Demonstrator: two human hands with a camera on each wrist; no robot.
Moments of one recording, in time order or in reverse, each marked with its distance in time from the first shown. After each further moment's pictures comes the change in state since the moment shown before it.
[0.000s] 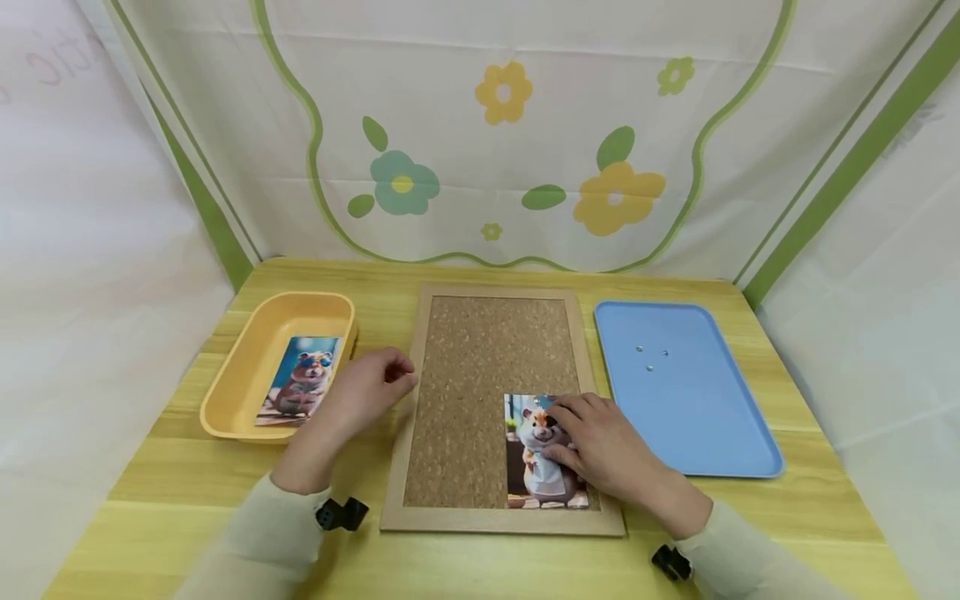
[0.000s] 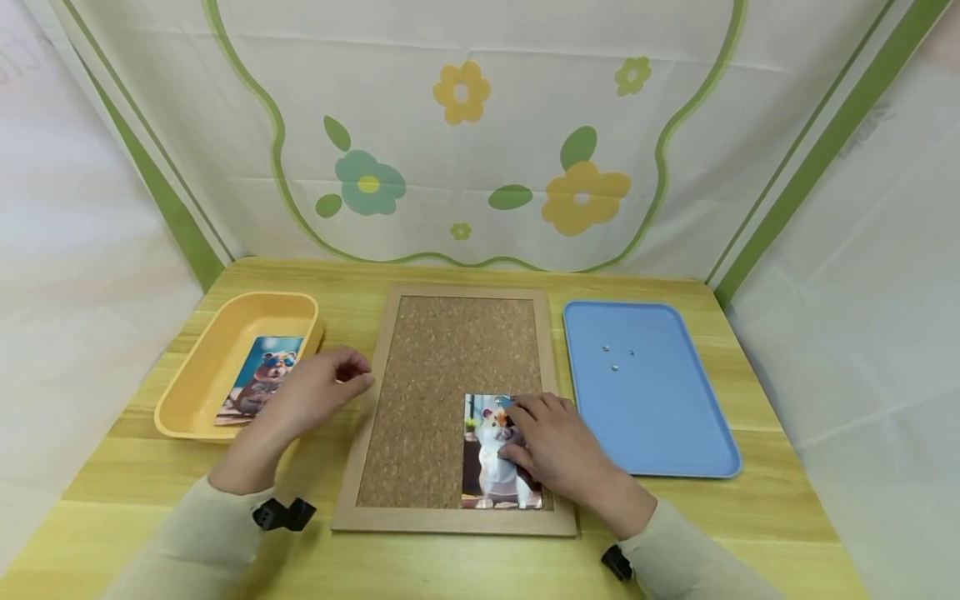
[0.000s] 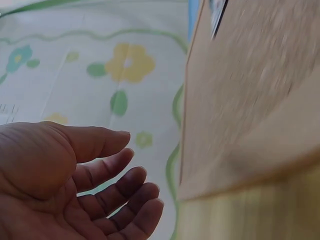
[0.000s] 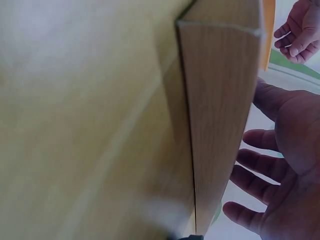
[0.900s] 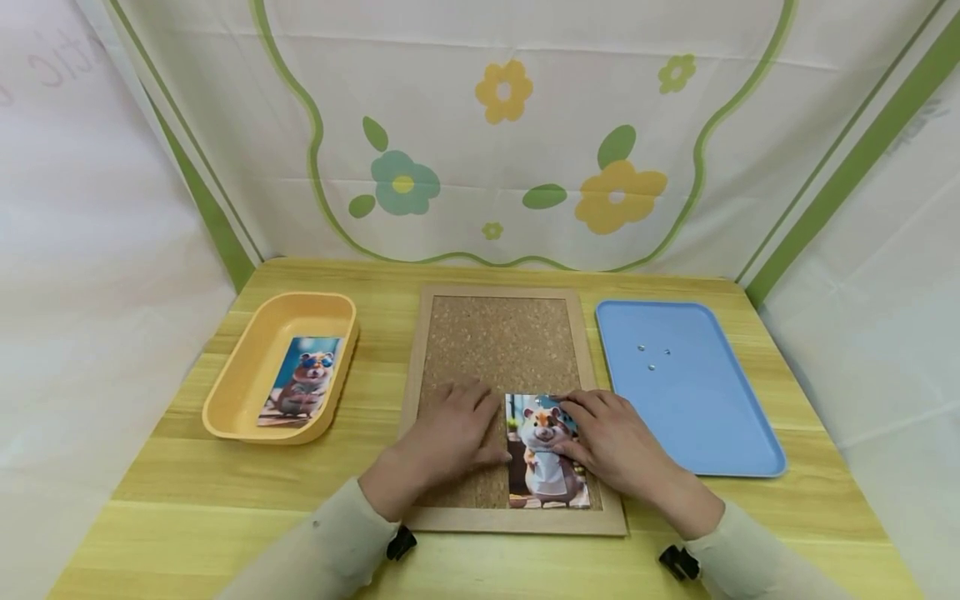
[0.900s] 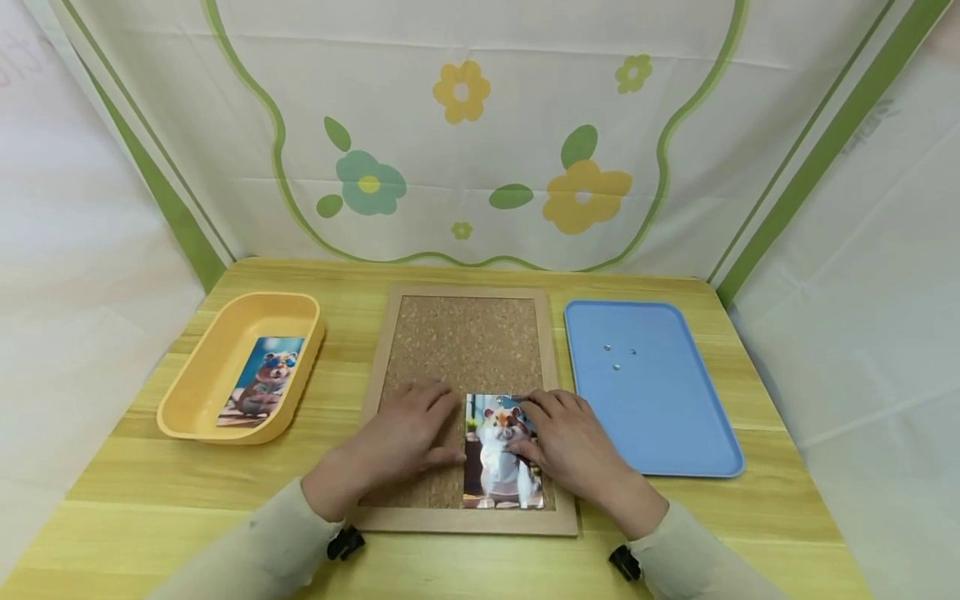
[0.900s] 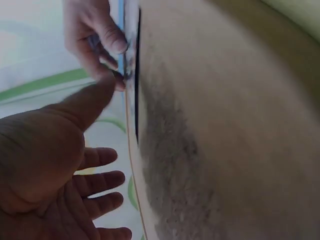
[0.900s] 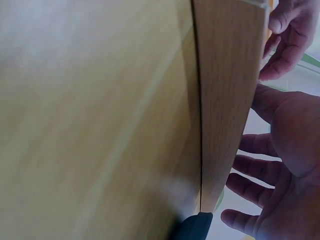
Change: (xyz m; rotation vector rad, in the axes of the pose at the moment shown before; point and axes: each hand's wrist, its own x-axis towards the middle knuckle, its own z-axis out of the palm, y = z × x) left_hand -0.011 0.046 0.092 0.495 -0.130 0.469; right_hand -0.007 0.012 0.000 -0.022 0.036 0.022
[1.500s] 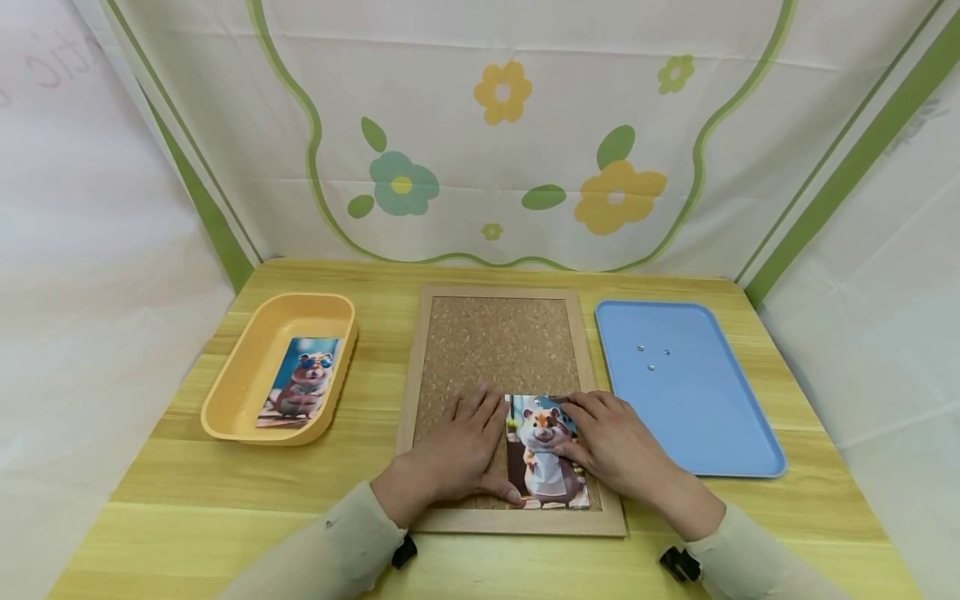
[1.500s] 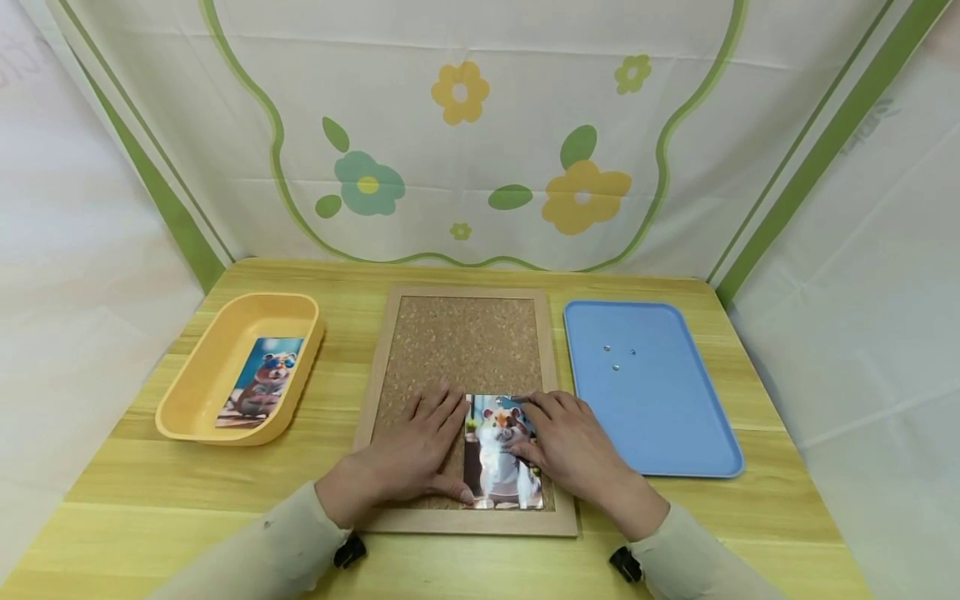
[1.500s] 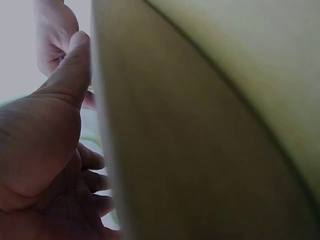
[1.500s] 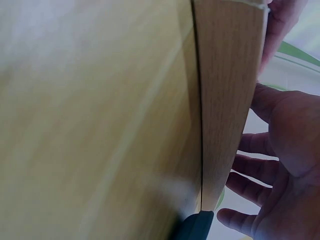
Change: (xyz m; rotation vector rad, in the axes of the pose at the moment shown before) left_hand -0.001 0.009 0.021 0.032 -0.172 0.017; right_hand -0.003 0.000 -0.001 0.010 -0.054 0.038
